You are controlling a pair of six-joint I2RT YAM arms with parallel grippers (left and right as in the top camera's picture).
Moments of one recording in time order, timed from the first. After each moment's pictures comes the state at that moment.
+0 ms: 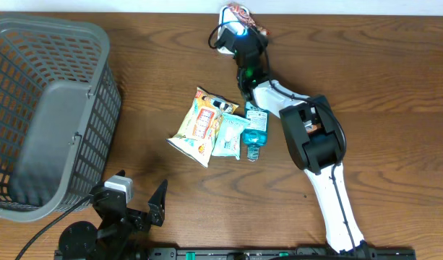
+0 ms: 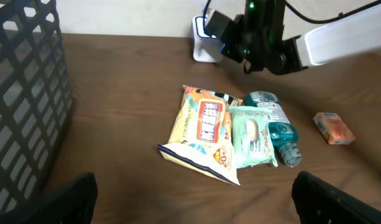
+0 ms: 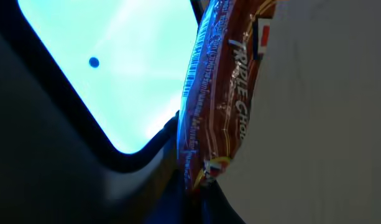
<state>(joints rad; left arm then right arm) 0.07 0.01 0.50 -0.84 0.39 -0.04 0.44 2.55 1.78 0.51 0.55 -1.04</state>
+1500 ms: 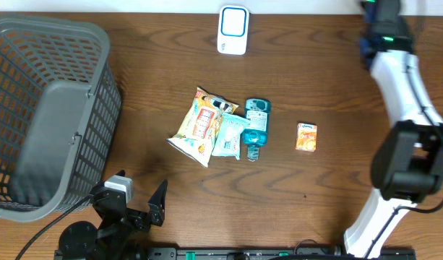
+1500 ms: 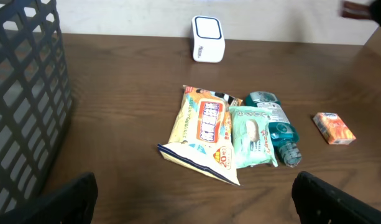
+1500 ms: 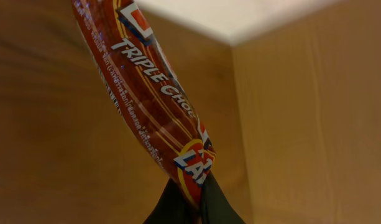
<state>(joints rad) 0.07 0.01 0.50 -0.84 0.39 -0.04 -0.14 2.07 1.75 -0.44 0.63 -0.48</state>
